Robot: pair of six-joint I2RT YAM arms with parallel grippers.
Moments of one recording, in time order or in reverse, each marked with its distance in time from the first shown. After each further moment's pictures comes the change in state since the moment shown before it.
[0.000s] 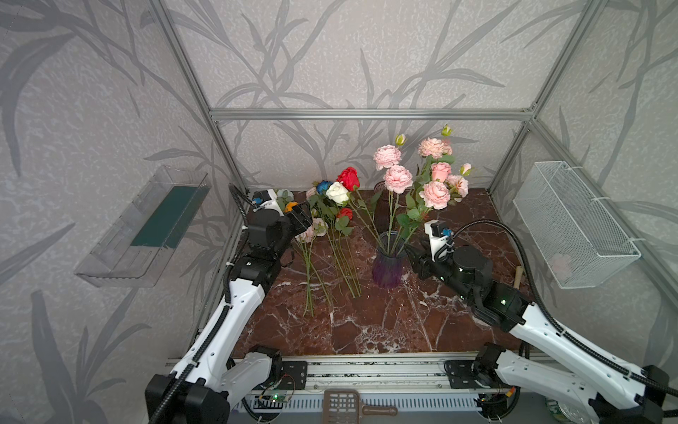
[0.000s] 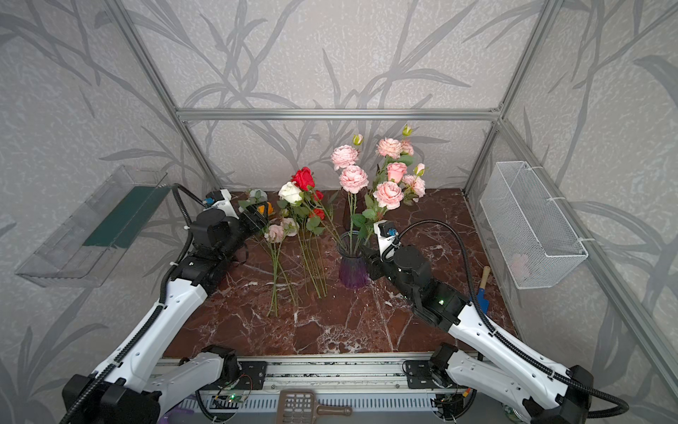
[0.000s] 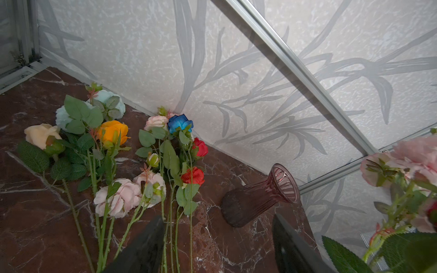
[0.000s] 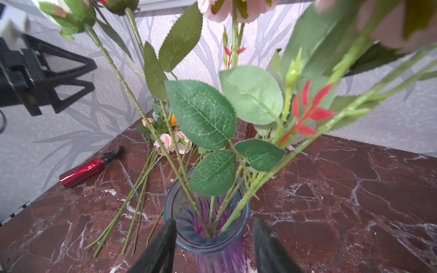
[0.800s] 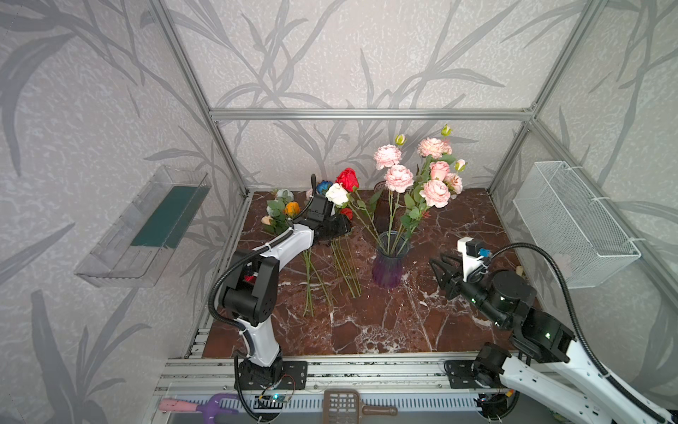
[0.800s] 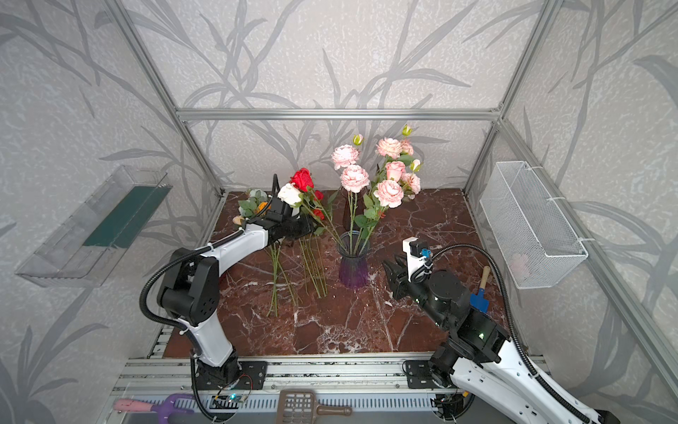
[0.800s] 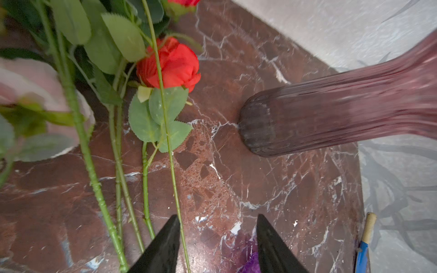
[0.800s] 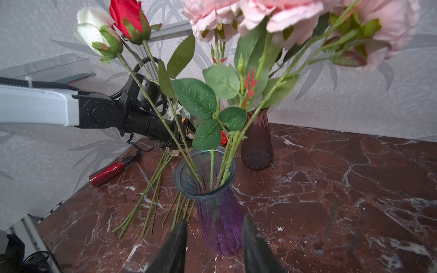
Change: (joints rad) left arm -0.142 0.784 0.371 -0.154 0.230 0.074; right arm 0.006 -0.330 -0.105 -0.185 -0.004 0.057
